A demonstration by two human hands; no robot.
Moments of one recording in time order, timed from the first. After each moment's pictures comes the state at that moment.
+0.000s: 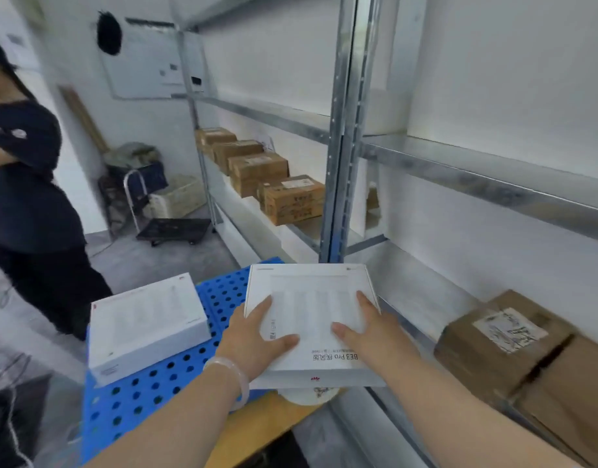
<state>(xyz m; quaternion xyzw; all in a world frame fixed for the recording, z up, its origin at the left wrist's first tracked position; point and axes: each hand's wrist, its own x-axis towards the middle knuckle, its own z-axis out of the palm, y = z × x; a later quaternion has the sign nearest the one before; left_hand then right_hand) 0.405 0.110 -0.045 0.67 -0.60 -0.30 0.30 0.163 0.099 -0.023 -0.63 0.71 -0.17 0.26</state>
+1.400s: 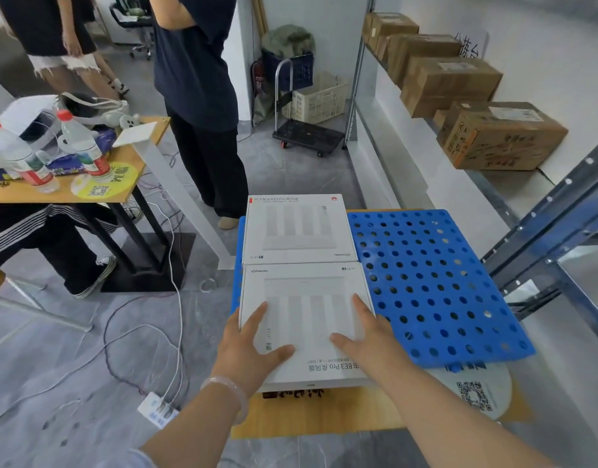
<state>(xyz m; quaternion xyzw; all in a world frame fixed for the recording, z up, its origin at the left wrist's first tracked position) 0.616 0.204 -0.189 0.82 -0.35 -0.30 0.35 0.417 0.064 -0.173 -0.72 0.56 0.00 0.41</state>
